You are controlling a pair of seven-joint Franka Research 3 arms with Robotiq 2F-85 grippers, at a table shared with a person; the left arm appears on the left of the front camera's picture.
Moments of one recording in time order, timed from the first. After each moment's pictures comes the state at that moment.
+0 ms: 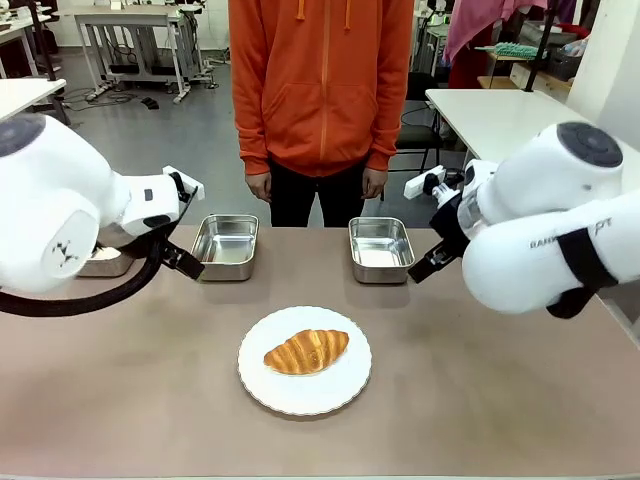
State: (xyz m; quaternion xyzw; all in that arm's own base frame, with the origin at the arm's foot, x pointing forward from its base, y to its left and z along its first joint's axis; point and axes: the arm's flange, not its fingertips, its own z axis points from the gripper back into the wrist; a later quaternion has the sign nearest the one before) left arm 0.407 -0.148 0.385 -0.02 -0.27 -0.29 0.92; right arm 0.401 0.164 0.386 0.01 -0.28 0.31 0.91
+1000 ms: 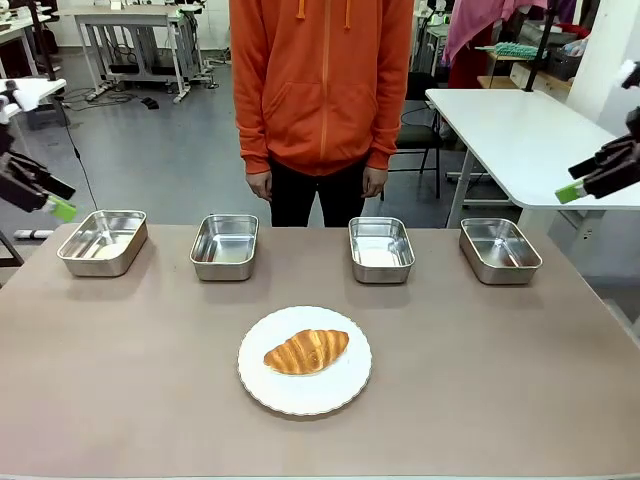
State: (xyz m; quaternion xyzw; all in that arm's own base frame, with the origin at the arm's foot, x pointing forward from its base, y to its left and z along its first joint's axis) left arm 0.430 0.066 0.488 -0.21 -0.30 -0.50 0.79; right arm 0.406 -0.074 0.514 0.18 -0.34 0.41 0.83
